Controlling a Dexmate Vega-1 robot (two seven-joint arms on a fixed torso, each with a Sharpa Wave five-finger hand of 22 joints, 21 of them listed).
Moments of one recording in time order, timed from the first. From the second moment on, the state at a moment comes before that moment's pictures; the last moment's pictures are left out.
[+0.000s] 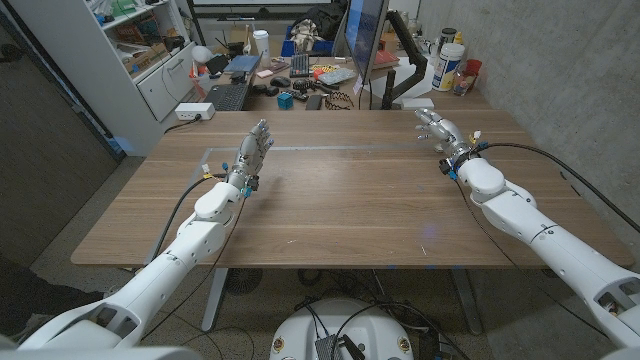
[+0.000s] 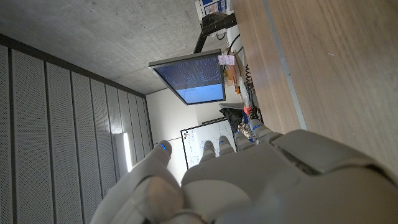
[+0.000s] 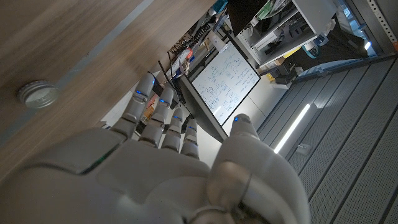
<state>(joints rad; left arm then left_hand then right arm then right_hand) 0.87 0.51 0.37 -1.34 -0.65 -0.31 -0.03 0.10 0.08 0.42 0.14 0.20 -0.13 -0.12 0.19 0.18 -0.15 -0.09 0.19 0.18 -0.17 -0.03 0.17 0.17 -0.13 0.03 0.28 0.20 -0.77 -0.68 -0.43 -1.43 0.29 0.12 -0.17 0.42 0.11 0.15 -0.10 0.17 0.13 -0.09 0.20 0.19 0.18 -0.02 0.22 0.20 0.29 0.01 0.44 0.24 0.05 0.12 1.15 0.17</state>
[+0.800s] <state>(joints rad) 0.88 0.52 0.37 -1.39 -0.63 -0.31 0.00 0.10 0.08 0.42 0.14 0.21 -0.13 -0.12 0.19 0.18 -0.15 -0.09 0.19 0.18 -0.17 -0.03 0.17 0.17 -0.13 0.03 0.28 0.20 -0.68 -0.75 -0.49 -1.44 0.08 -0.04 -0.22 0.43 0.12 0.17 -0.11 0.17 0.13 -0.09 0.20 0.19 0.17 -0.02 0.22 0.20 0.26 0.01 0.41 0.22 0.03 0.11 1.12 0.17</state>
